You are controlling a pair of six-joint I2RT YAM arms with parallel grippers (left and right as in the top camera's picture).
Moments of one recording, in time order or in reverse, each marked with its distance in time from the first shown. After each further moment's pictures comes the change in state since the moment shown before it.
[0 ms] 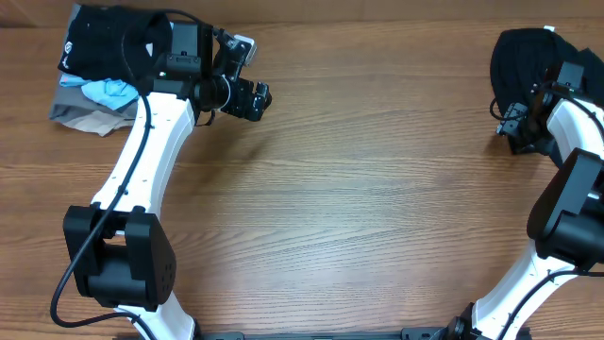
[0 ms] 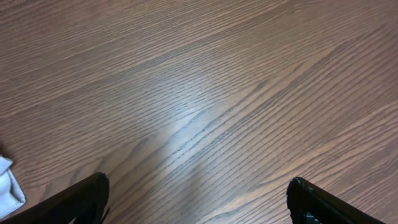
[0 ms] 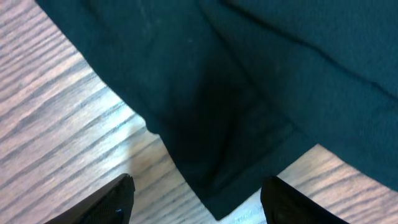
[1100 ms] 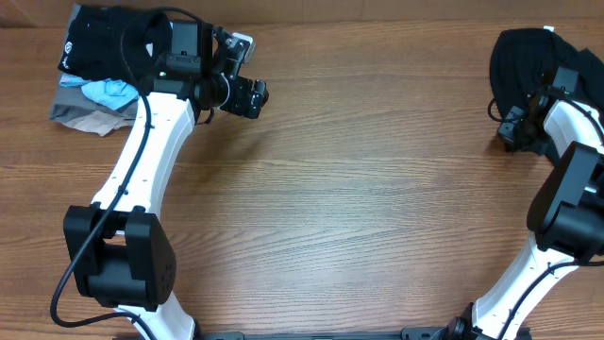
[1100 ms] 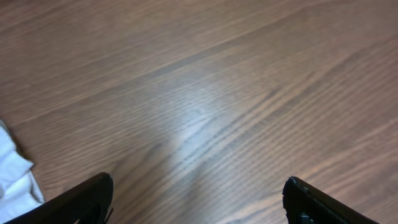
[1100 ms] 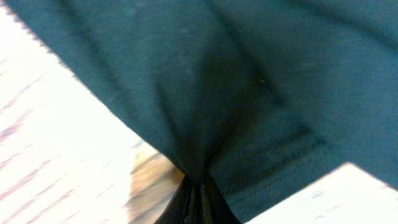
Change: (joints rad) left arm 0.000 0.000 0.000 0.028 -0.040 -0.006; right arm -0.002 0.064 0.013 0.004 -0.082 0.052
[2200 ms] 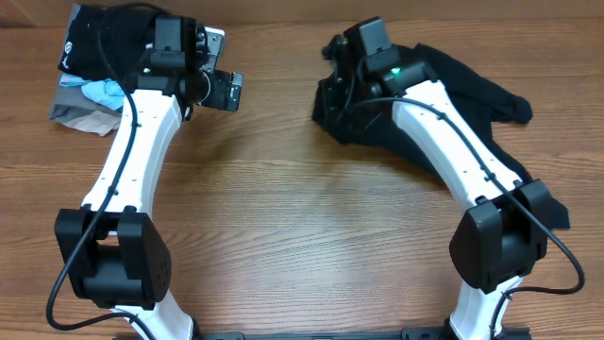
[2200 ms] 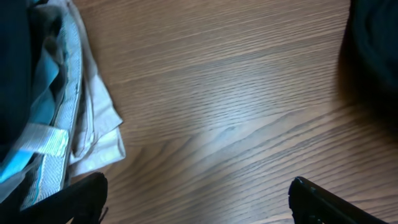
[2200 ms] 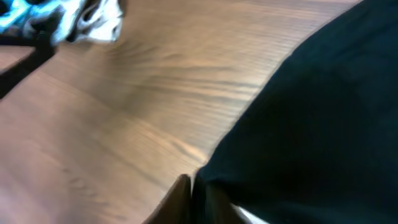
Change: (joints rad) left arm 0.058 0.000 0.031 -0.048 -0.210 -0.055; right arm 0.801 -0.199 0.221 -0.161 -0.412 0.055
